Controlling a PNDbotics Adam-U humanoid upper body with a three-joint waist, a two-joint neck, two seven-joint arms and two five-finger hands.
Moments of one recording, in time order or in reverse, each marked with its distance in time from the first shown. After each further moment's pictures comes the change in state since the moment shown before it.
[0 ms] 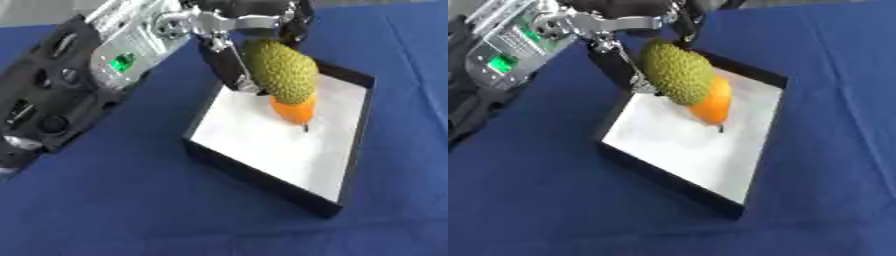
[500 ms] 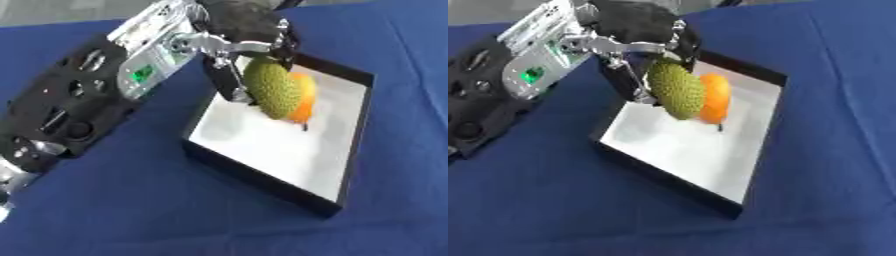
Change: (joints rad) left arm 0.011 -0.021 0.001 0.079 -0.048 -0.051 -0.032; right arm 0.000 0.000 0.001 0.000 0.000 -0.001 0.011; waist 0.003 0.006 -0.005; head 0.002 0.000
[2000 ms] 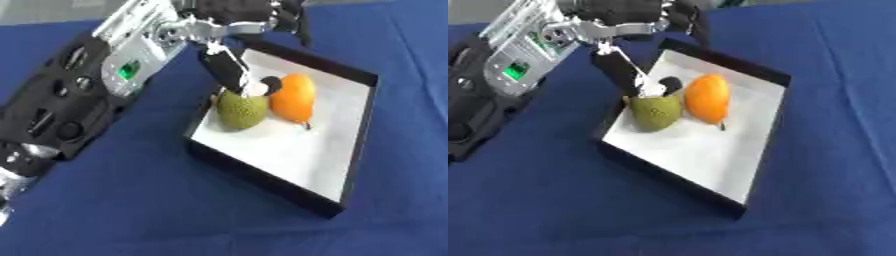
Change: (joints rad) left arm 0.049 0.034 0.120 -0.138 0.100 0.125 0.053; right arm 0.010 0.000 0.007 0.005 0.001 -0.004 0.019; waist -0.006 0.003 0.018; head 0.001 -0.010
